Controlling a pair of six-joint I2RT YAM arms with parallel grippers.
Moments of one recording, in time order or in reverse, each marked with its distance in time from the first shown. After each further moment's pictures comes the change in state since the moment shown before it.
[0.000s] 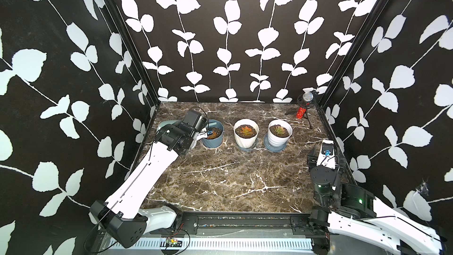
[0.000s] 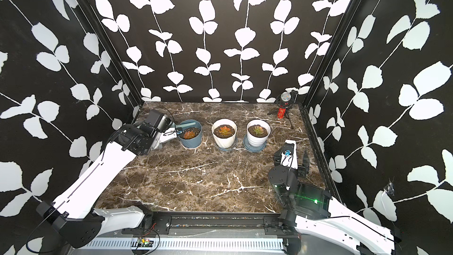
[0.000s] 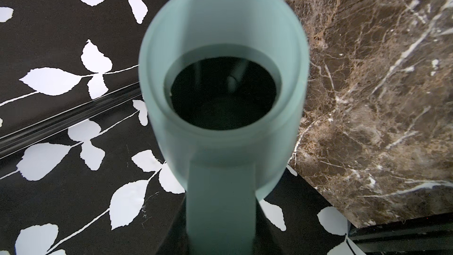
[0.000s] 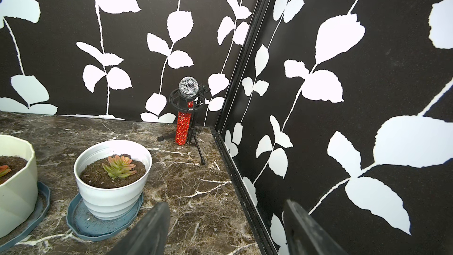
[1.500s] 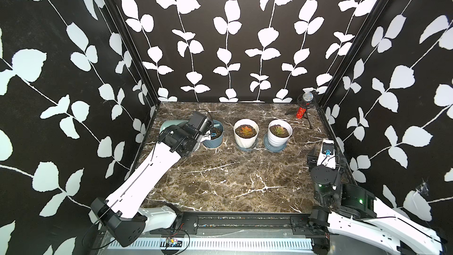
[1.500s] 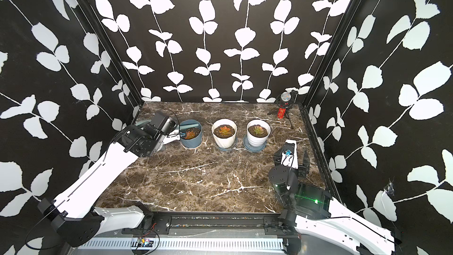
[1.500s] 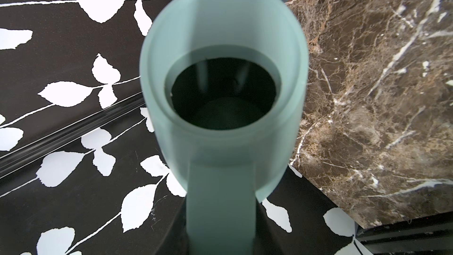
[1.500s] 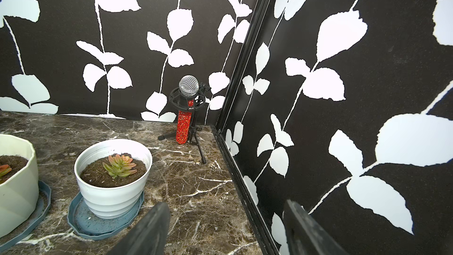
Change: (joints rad) left arm -0.077 0.006 0.009 -0.024 -0.027 -0.015; right arm -0.013 -0.005 -0.001 0.000 -0.016 0.000
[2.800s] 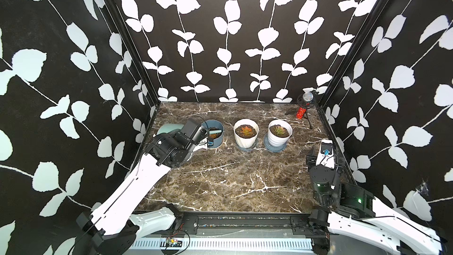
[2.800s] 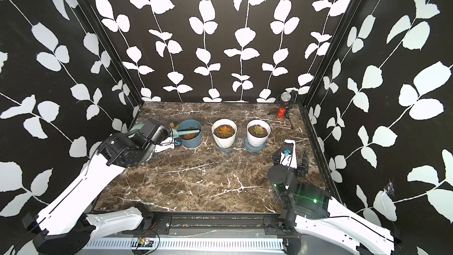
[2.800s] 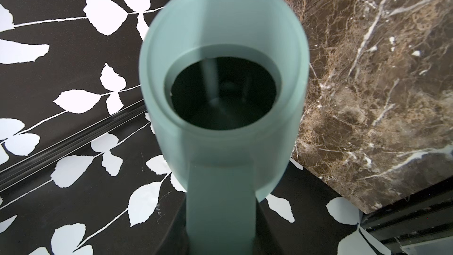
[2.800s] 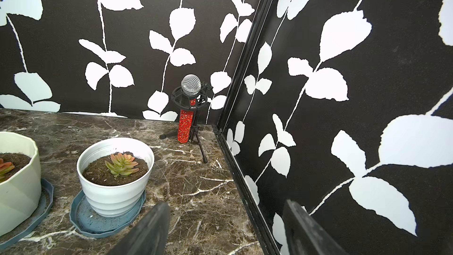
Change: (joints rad) left arm -0.061 -0.124 0.000 -0.121 0.015 0.022; right arm -0.001 0.010 -0.004 0.000 -0.008 0.009
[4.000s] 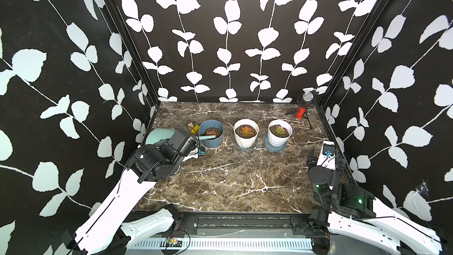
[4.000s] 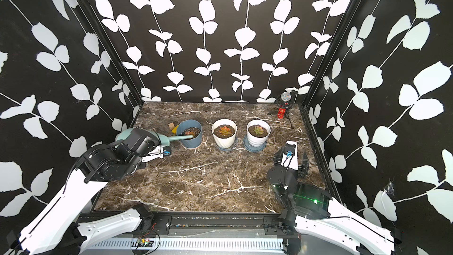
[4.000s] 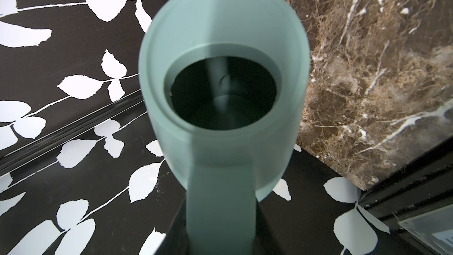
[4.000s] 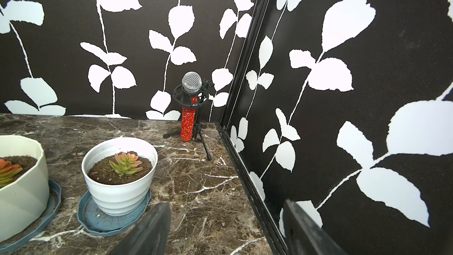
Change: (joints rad) left arm -0.037 -0.135 -0.023 -0.128 -0.039 -0.003; right arm 0.000 -0.006 -0.002 -0.063 -0.010 0.106
